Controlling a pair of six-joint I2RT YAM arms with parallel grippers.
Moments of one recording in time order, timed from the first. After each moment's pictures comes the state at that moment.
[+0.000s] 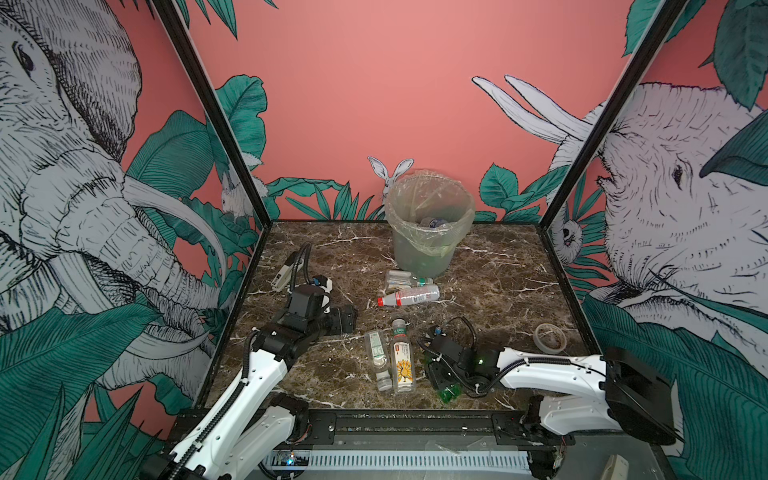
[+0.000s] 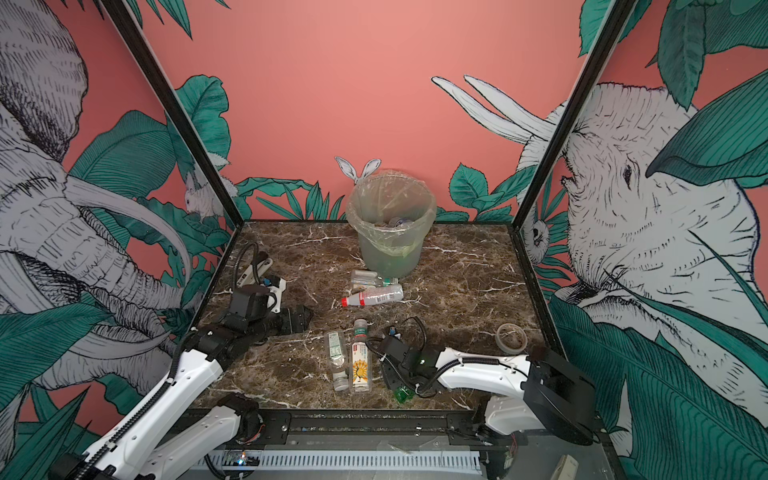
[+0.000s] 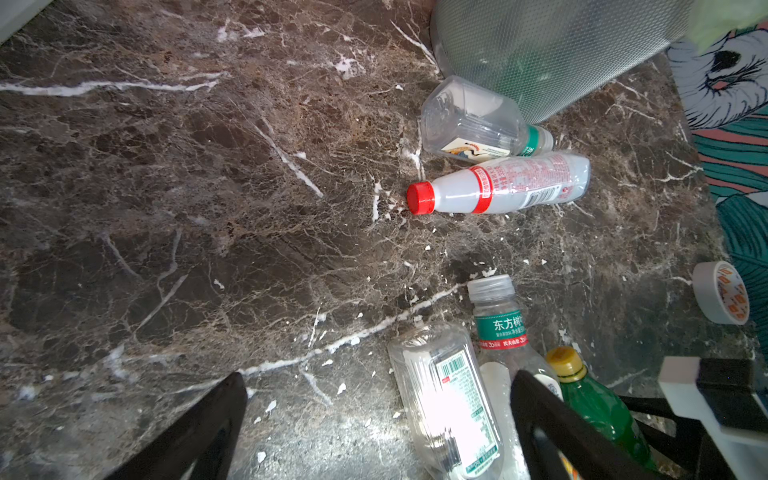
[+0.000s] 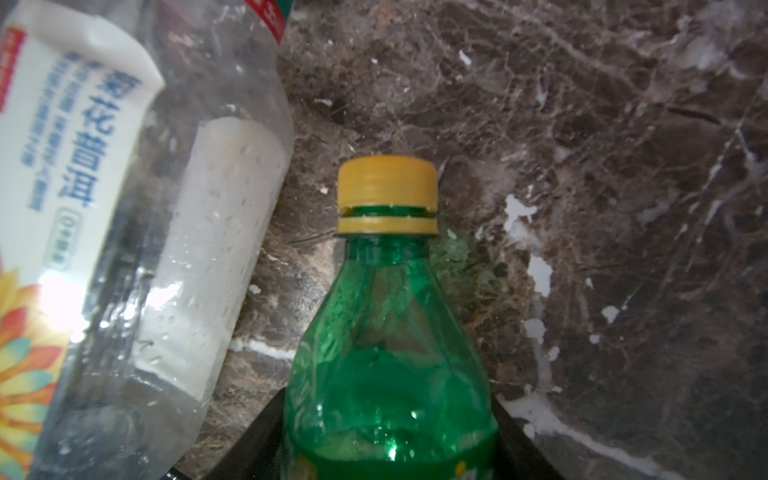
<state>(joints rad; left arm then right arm) -0.38 0.85 0.70 -0.64 0.10 -0.42 1.13 1.31 0.62 -0.44 0.14 0.67</state>
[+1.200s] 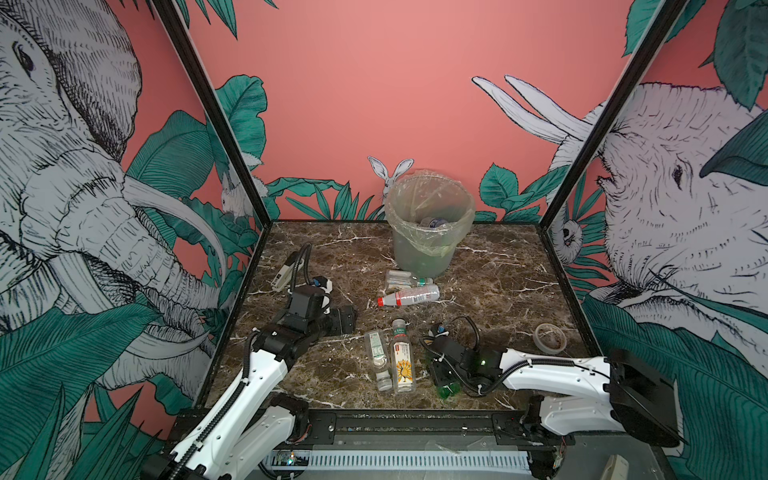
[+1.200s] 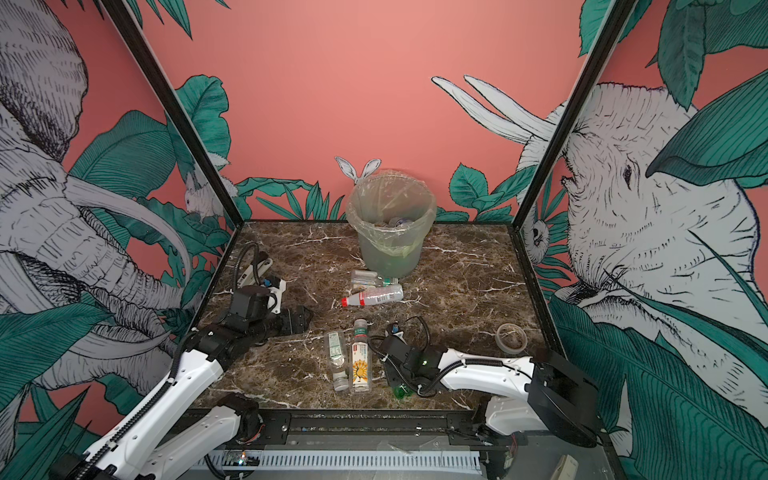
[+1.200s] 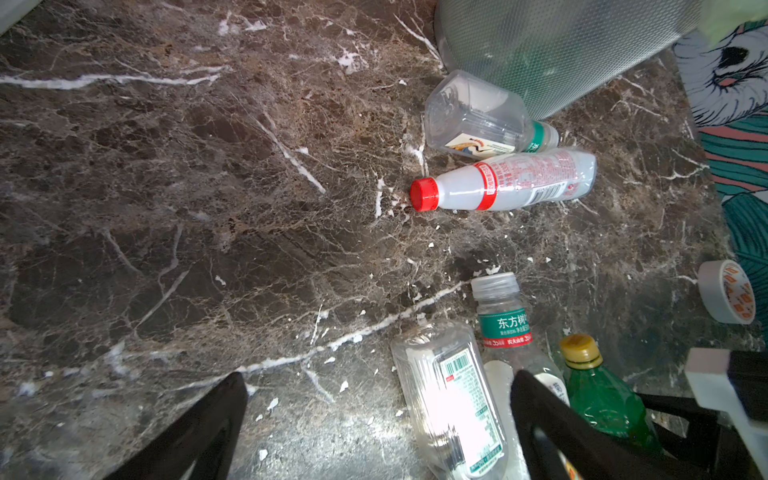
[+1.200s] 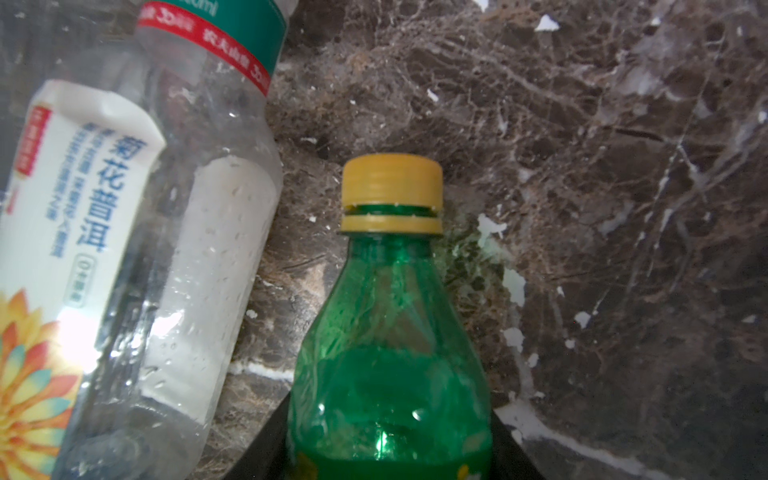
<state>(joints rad) -0.38 0.85 0.69 -0.64 0.10 -0.42 1.13 1.29 0.61 -0.42 0.18 0.71</state>
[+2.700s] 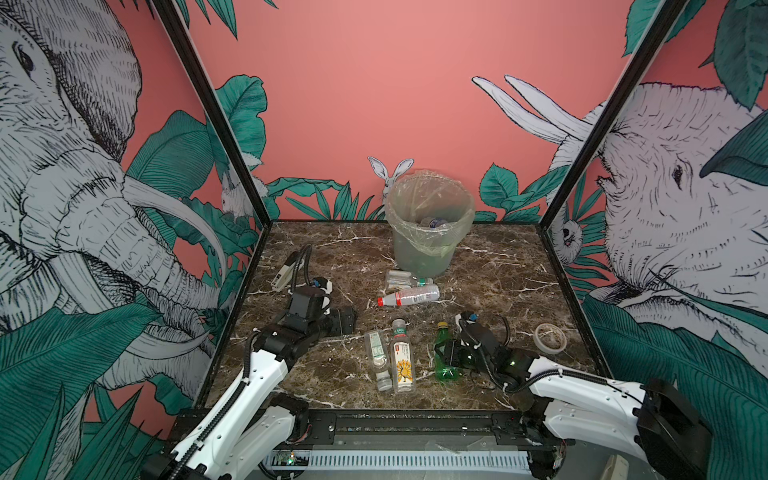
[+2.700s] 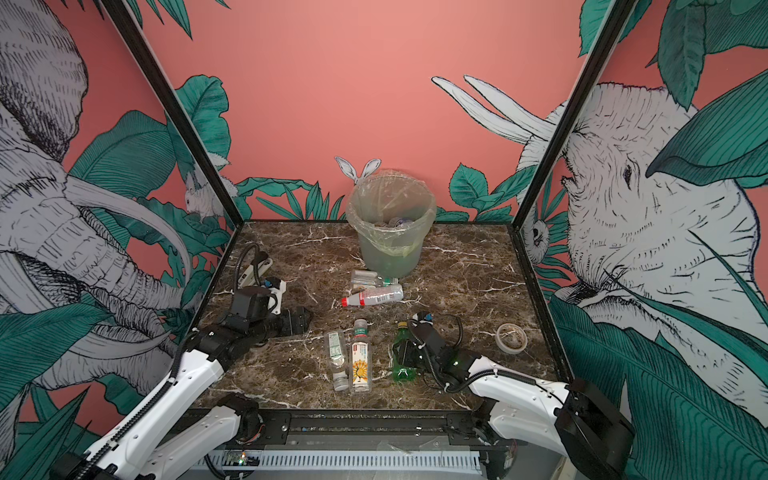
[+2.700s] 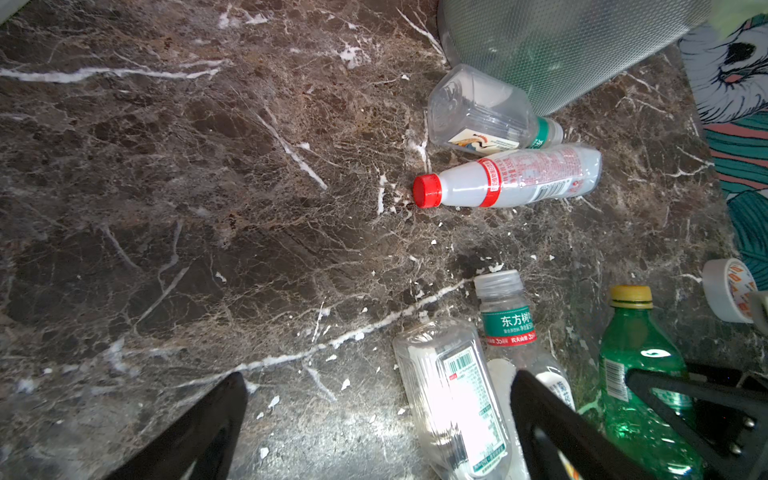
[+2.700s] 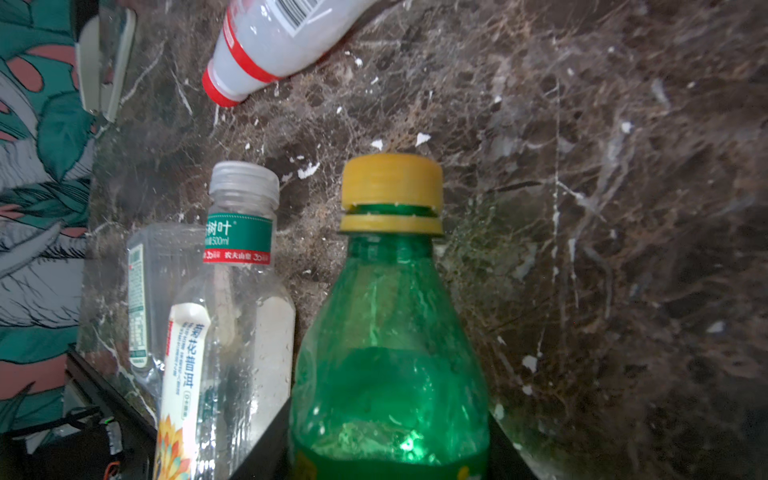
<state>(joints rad) -0.38 0.85 0.68 -0.64 0.10 -0.42 0.86 1.05 0.37 -0.10 0.01 0.92</state>
